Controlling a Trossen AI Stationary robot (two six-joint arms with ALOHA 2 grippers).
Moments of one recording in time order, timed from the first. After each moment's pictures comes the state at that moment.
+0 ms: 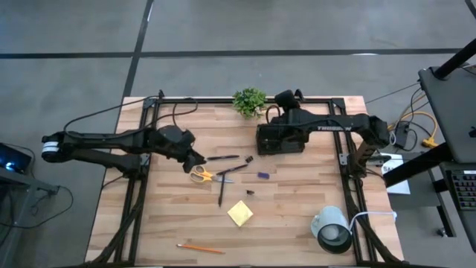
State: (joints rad) left arm 0.13 0.88 0.62 -0.35 0.17 -0.67; right arm -0.10 1.74 1.59 -1.58 1.13 -0.43
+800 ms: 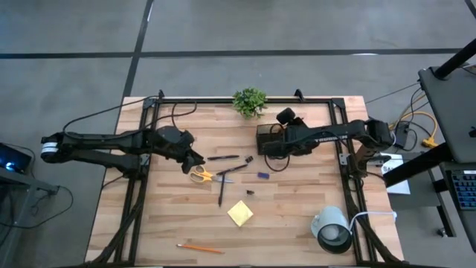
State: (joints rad) left arm 0.13 0.86 0.60 -0.33 0.17 -0.65; right arm -0.02 1.73 1.35 -1.57 1.00 -0.43
